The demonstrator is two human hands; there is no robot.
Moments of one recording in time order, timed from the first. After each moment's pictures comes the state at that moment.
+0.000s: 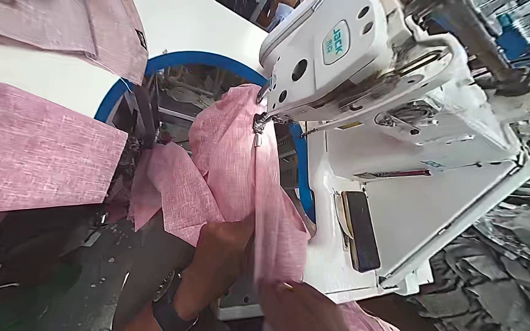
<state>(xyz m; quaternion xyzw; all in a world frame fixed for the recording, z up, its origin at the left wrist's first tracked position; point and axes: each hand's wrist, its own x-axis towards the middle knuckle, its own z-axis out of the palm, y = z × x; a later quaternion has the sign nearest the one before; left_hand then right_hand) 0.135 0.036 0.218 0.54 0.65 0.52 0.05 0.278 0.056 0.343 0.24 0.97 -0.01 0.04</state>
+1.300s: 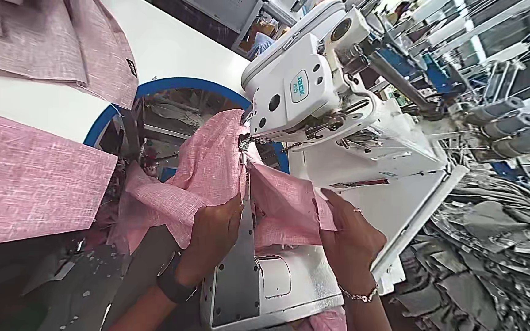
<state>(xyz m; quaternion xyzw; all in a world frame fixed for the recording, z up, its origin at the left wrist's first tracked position) 0.110 0.080 0.215 0.49 0.67 0.54 0.11 0.292 0.184 0.331 0.34 0.88 0.18 -0.28</state>
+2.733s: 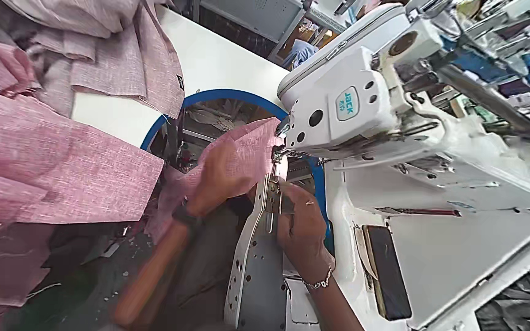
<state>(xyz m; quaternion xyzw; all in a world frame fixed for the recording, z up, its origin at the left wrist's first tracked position) 0.003 0.119 0.178 0.49 0.70 0.44 0.26 0.210 0.169 0.262 0.24 0.93 -0.04 -0.29</state>
